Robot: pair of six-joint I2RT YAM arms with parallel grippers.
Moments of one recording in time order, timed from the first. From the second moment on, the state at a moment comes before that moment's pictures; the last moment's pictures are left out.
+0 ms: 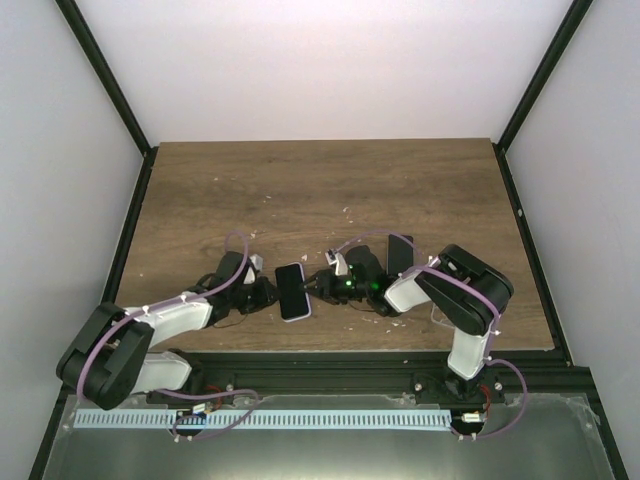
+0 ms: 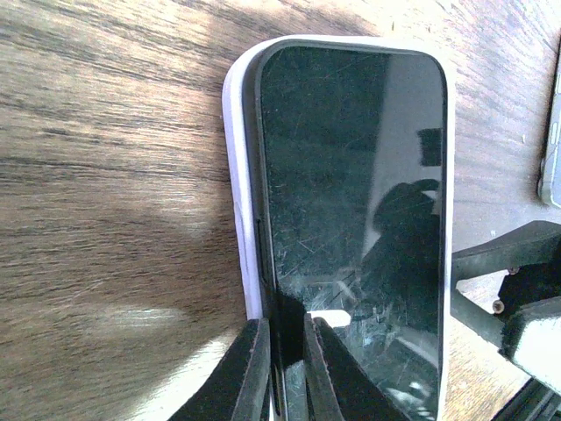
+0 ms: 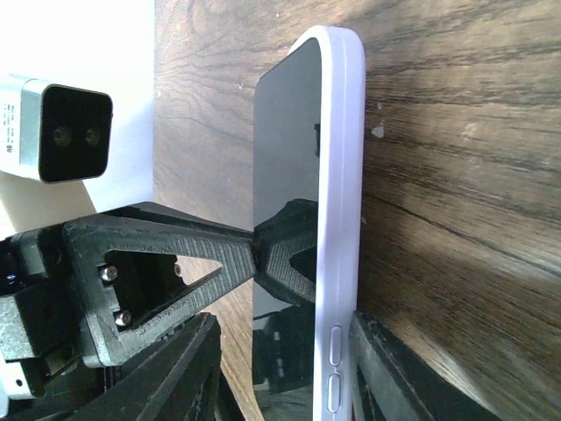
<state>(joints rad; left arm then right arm) -0.51 1.29 0.37 0.04 0.36 -0.84 0.78 1.81 0.59 0.72 -0.56 1.07</state>
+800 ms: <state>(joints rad) -0.50 1.26 0.34 0.05 0.38 -0.83 0.80 1.89 0.65 0.75 -0.64 1.06</state>
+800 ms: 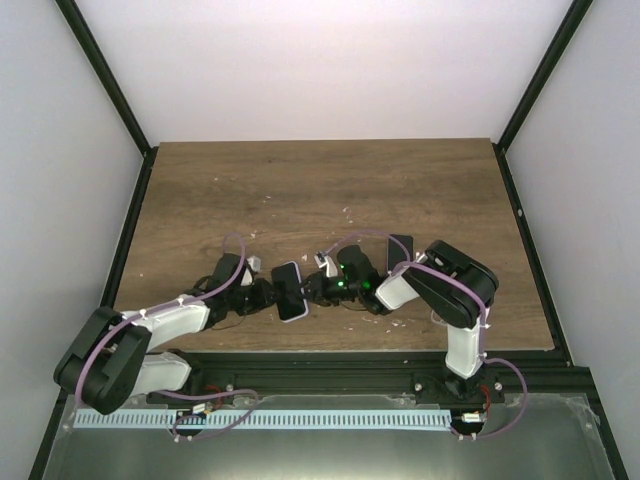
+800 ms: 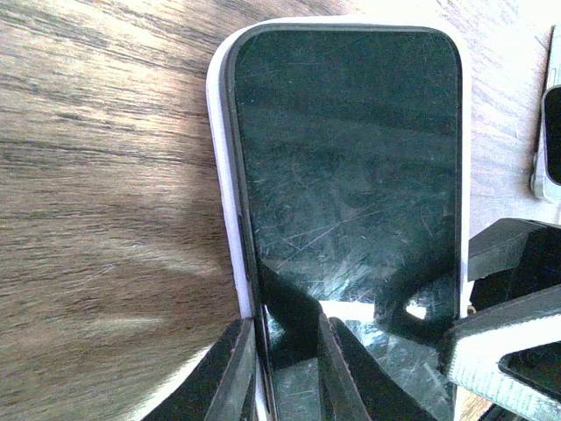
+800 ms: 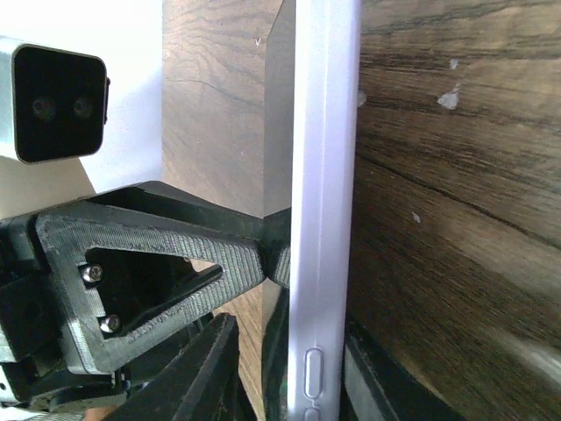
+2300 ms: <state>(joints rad) -0.39 0.55 0.49 0.10 0.84 -1.05 0.82 1.18 0.45 0.91 -0.86 1.07</state>
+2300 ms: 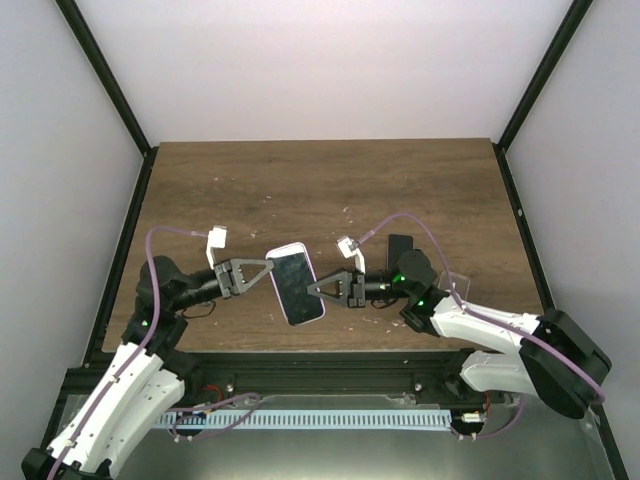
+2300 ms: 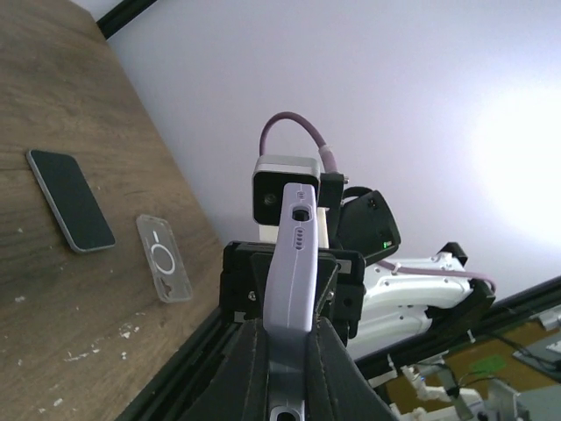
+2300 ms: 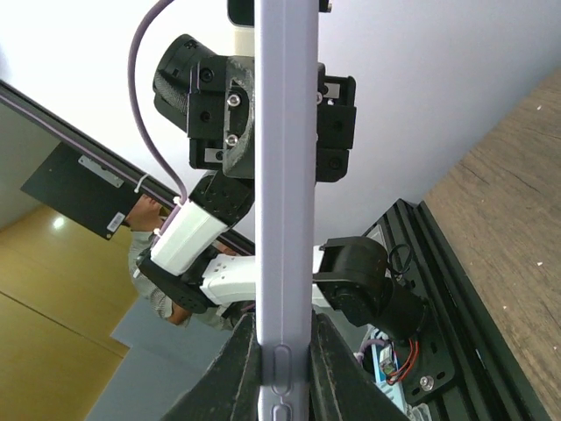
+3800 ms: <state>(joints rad) -0.39 0.63 0.38 0.24 0.97 -1.08 0.82 1.21 0.55 0.84 -0.55 1.12</state>
